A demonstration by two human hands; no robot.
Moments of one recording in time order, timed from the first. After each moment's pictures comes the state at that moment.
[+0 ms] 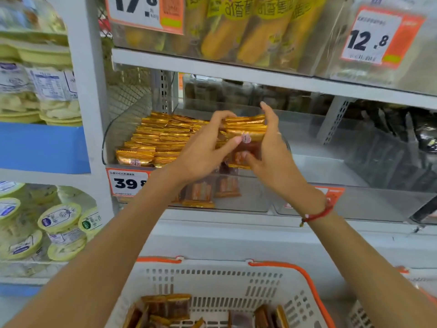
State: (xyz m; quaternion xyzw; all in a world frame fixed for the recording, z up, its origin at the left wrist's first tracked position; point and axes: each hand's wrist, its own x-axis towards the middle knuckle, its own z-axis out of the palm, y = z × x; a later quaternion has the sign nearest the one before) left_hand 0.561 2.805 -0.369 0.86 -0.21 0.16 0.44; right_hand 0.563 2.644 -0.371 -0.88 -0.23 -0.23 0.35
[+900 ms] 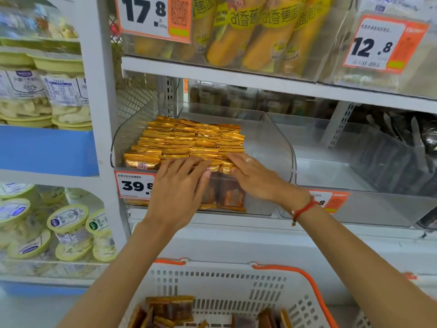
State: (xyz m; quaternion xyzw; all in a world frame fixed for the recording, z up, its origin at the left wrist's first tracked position) left_hand 0.531 2.840 -0.439 0.93 -0.11 0.35 0.10; right_hand 0.585 2.660 -0.388 -0.96 -0.23 0.02 0.16
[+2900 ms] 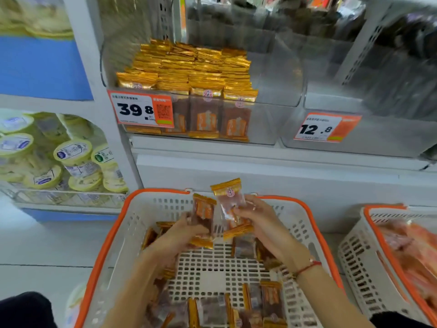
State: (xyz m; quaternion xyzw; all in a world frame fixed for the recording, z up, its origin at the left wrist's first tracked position) left_hand 0.413 2.823 -0.589 0.68 0.15 -0.25 0.67; right_hand 0.443 2.621 -0.560 -0.66 0.03 0.21 0.72
